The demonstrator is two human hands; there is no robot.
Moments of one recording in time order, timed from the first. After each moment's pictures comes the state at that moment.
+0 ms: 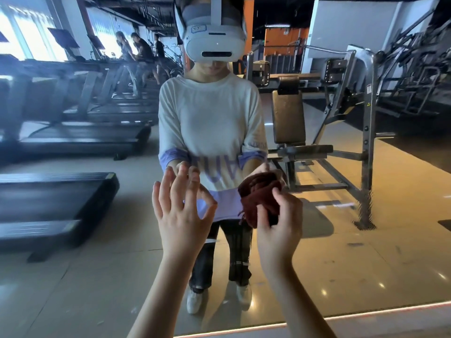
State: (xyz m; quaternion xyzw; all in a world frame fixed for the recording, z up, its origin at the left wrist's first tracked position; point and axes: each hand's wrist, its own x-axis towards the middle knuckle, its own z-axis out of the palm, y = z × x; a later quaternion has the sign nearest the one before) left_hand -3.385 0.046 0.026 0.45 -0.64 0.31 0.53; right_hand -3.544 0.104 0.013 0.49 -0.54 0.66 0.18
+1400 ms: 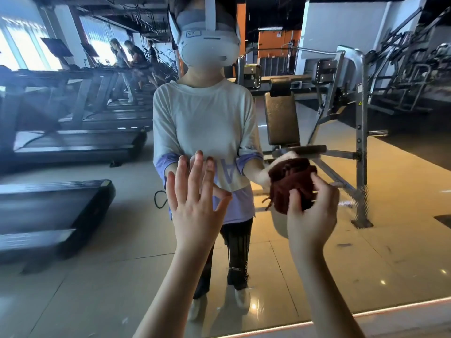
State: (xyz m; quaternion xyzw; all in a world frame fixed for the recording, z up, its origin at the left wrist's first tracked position) left_hand -3.436 0.050 0.049 0.43 -0.69 0.30 0.50; right_hand -3.617 0.114 0.044 0.40 -0.61 0.66 0.17
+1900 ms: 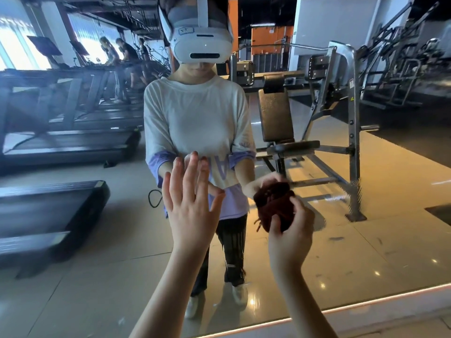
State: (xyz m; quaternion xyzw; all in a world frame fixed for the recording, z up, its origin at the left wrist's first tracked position) left_hand -3.443 0.054 0.048 0.42 -0.69 0.30 0.51; right_hand -3.597 0.122 -0.006 0.40 -0.65 0.63 0.12
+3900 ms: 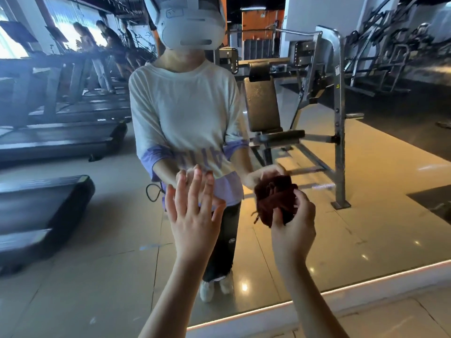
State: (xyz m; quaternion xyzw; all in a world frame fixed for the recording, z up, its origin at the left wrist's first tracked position) left_hand -3.523 0.064 0.002 0.42 -0.71 0.28 0.48; right_hand -3.681 0.140 -0.002 0.38 -0.69 0.62 0.08
